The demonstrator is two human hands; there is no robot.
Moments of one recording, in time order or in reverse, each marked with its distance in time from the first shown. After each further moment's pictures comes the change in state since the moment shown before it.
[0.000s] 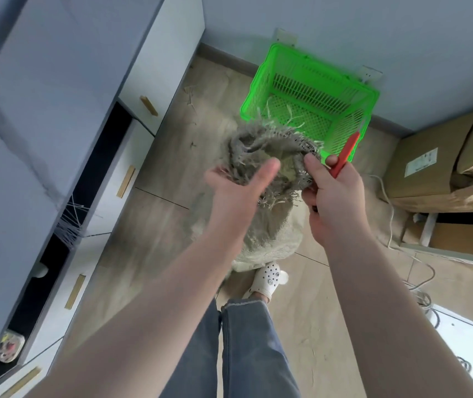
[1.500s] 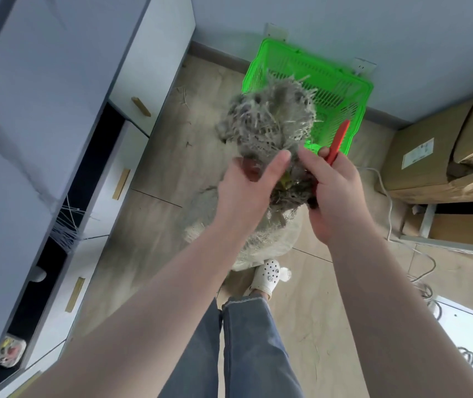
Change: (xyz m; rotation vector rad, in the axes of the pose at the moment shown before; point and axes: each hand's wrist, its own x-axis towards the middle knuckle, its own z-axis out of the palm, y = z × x) left_hand 0.002 0.000 0.022 0.364 -0.002 0.226; right_hand 0.001 -0.006 -0.014 0.020 -0.146 -0.006
